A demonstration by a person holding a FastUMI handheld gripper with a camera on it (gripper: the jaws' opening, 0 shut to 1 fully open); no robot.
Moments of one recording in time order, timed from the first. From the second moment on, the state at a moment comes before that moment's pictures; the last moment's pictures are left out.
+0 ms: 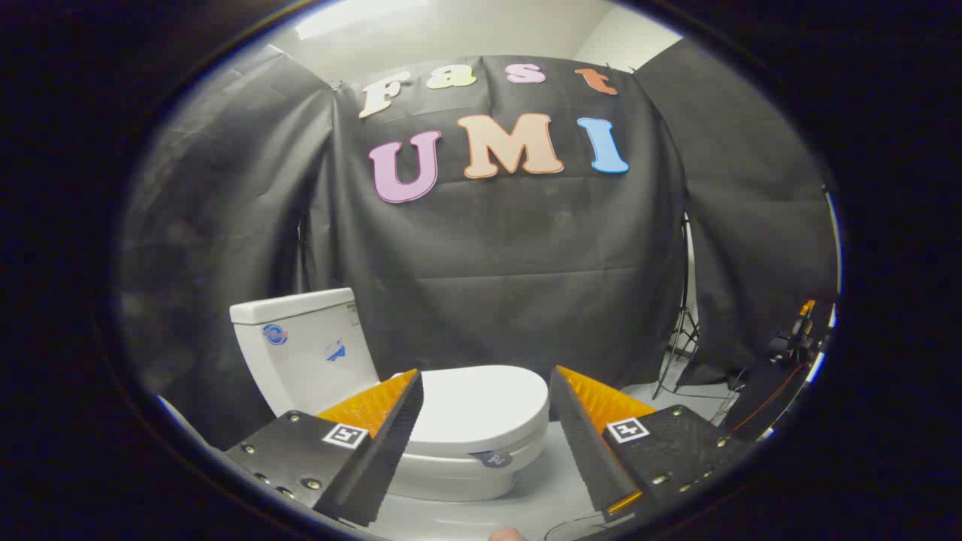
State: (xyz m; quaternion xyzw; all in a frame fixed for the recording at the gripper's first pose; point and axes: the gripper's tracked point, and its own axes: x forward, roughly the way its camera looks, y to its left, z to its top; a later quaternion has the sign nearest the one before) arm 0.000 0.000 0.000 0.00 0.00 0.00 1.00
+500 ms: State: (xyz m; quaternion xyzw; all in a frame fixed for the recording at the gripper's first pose) arm 0.006 -0.012 -0.001 -0.01 0.00 -0.01 1.00
